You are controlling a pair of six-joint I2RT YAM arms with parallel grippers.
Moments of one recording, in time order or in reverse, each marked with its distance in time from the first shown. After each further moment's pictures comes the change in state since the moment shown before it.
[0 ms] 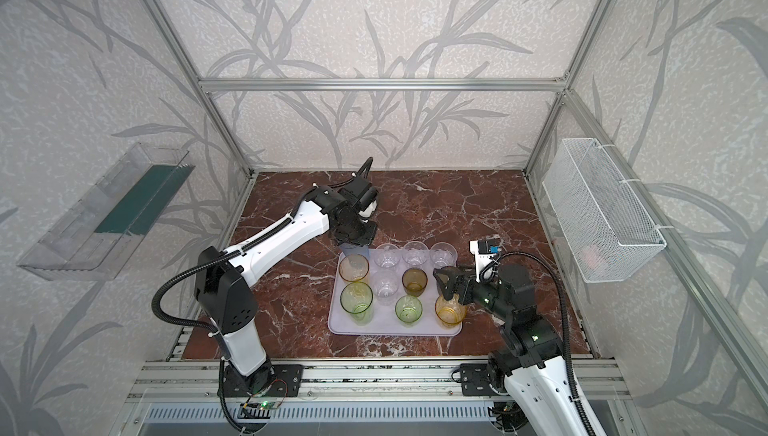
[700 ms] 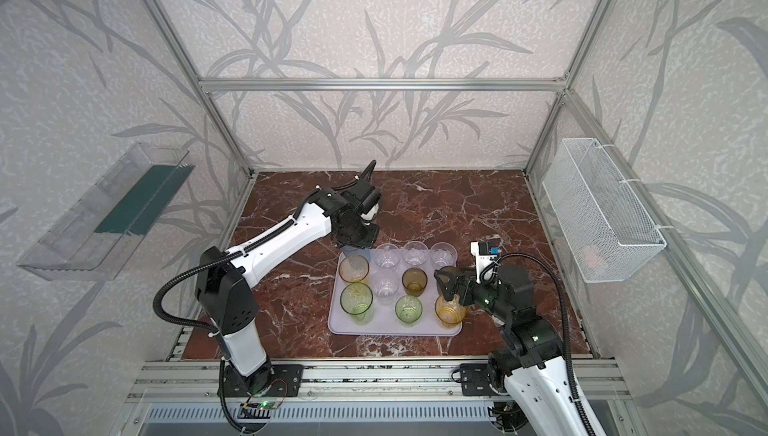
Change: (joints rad) left arm -0.017 0.000 -0.021 0.007 -0.012 -0.014; right arm 0.000 -0.005 0.000 -0.040 0.018 0.007
